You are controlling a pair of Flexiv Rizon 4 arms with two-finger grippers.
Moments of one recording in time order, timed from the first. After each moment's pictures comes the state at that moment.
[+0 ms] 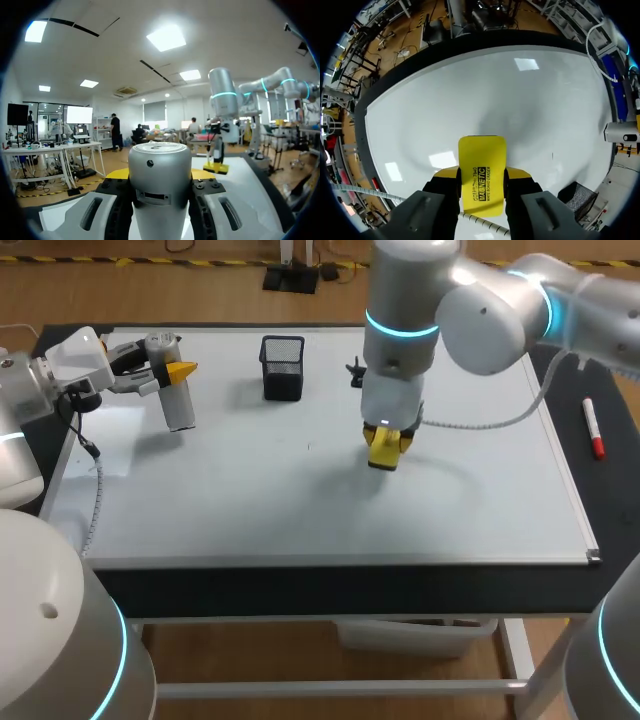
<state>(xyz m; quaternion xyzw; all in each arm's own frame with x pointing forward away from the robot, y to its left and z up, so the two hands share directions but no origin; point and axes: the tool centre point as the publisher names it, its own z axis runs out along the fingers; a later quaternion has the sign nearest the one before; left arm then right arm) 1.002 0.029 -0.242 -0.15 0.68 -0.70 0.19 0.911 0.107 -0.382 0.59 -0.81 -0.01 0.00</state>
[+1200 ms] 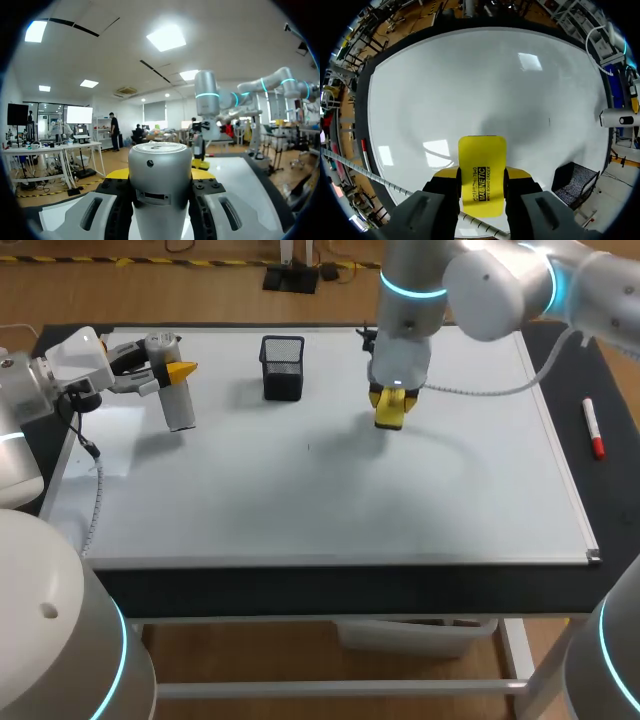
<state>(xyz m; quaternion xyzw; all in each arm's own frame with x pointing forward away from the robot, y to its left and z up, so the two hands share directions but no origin) 1.002 0.029 -0.242 -0.15 0.68 -0.70 0.19 1.000 0.096 -0.375 0.64 -0.77 -0.01 -0.02</state>
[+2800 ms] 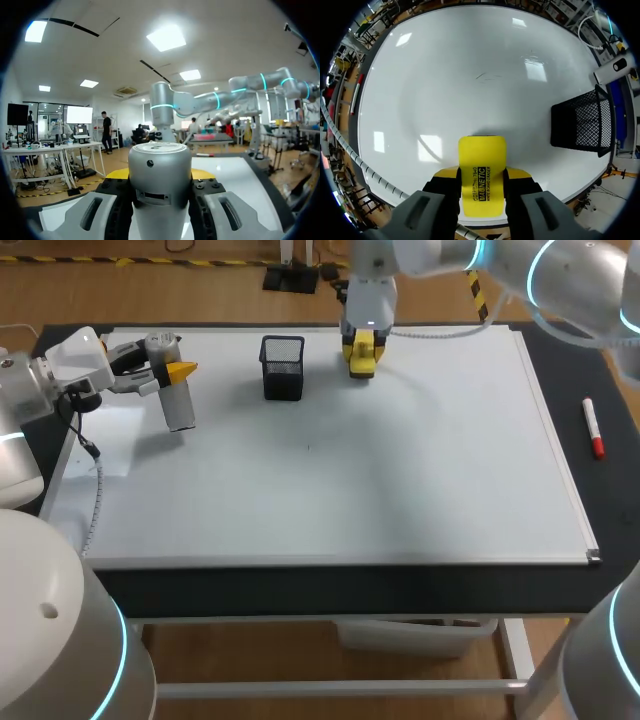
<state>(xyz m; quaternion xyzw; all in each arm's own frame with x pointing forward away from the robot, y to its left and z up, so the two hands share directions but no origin) 1.002 0.029 -0.242 -0.15 0.68 -0.70 0.19 1.162 0.136 -0.409 0.69 -0.72 -0.04 0.02</state>
